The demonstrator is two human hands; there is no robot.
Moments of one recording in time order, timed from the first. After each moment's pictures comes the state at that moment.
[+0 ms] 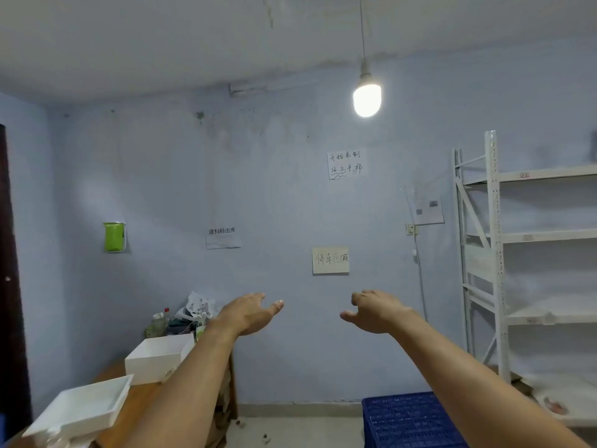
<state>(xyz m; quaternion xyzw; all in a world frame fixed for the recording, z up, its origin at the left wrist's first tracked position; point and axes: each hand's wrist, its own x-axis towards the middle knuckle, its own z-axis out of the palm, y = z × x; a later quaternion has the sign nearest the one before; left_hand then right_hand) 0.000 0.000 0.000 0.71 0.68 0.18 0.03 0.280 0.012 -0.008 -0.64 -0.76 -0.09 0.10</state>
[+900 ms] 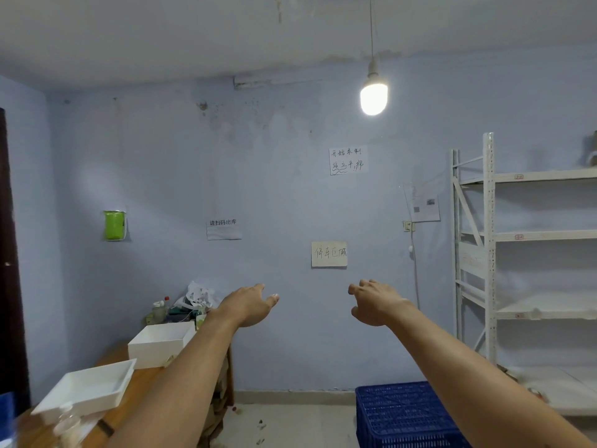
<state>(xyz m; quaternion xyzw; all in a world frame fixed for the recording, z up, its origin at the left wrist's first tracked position) -0.029 -0.042 -0.004 0.72 0.68 0.17 0.01 0.252 -0.020 -0.010 -0.63 -0.76 -0.15 0.06</state>
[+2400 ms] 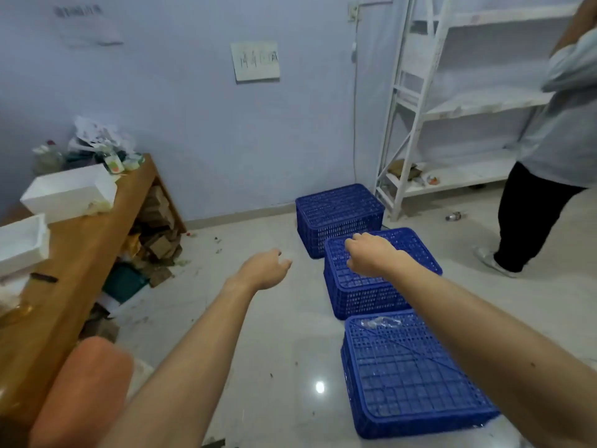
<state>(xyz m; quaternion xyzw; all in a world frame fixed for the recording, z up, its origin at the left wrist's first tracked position) 0.067 -0.040 -0.299 0.77 0.59 0.00 0.22 0.309 -0.080 -0.294 -0.68 -0.72 0.03 -0.07</state>
